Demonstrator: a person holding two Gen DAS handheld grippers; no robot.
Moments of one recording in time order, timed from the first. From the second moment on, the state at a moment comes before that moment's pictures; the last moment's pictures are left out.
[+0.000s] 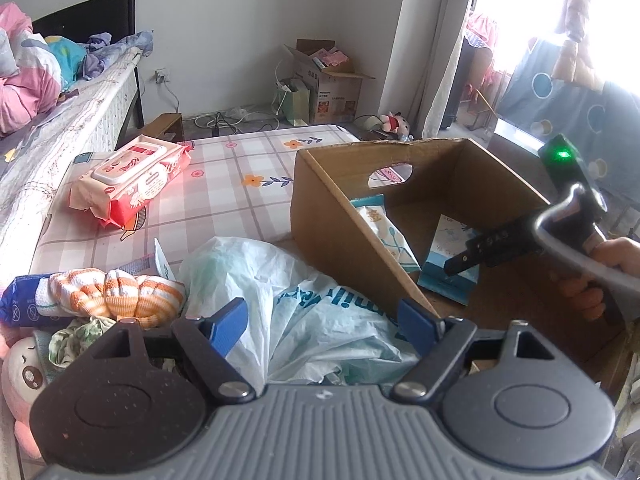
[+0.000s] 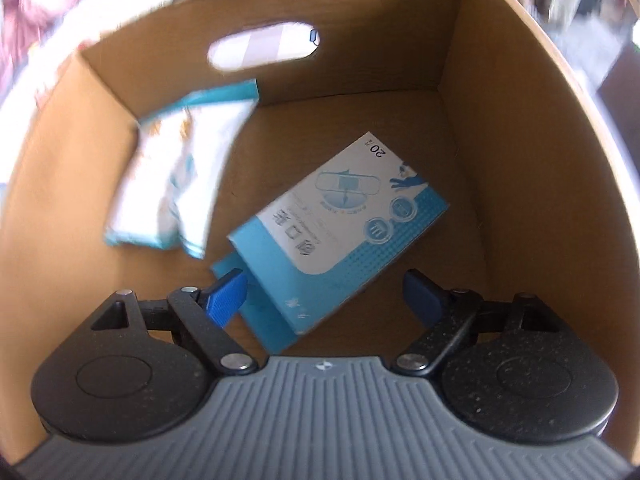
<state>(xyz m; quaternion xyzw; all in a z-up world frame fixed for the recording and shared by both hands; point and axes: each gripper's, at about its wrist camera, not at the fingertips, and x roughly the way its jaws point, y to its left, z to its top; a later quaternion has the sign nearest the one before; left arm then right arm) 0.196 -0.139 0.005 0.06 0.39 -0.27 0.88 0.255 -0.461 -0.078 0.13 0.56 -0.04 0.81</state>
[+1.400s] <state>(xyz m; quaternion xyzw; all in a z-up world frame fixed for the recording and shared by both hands) 0.179 -0.110 0.014 0.04 0.38 -0.23 0.89 0.290 -0.487 -0.073 0.25 0.45 -0.08 0.85</state>
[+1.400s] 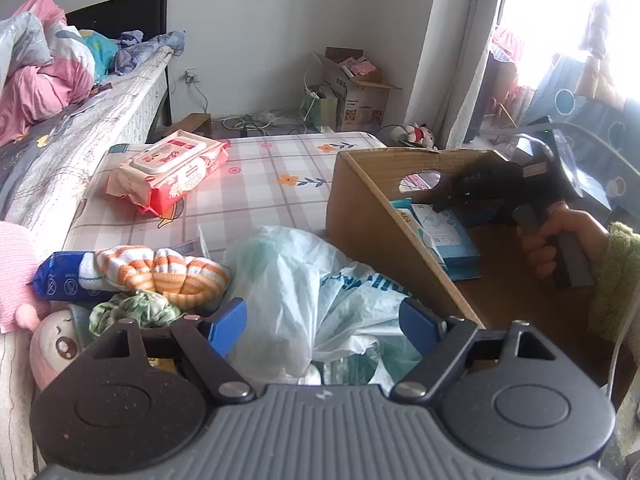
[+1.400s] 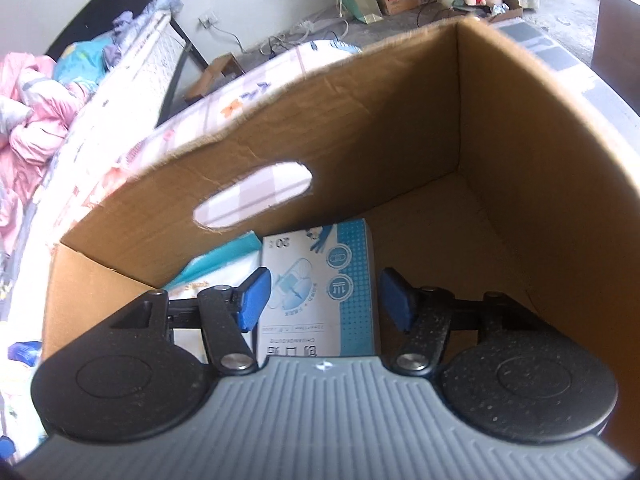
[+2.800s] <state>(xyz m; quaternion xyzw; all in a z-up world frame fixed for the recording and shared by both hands) 0.295 0.067 -0.001 0.09 0.34 0.08 0.93 0.441 -0.111 0.002 0.23 0.50 0.30 0.78</state>
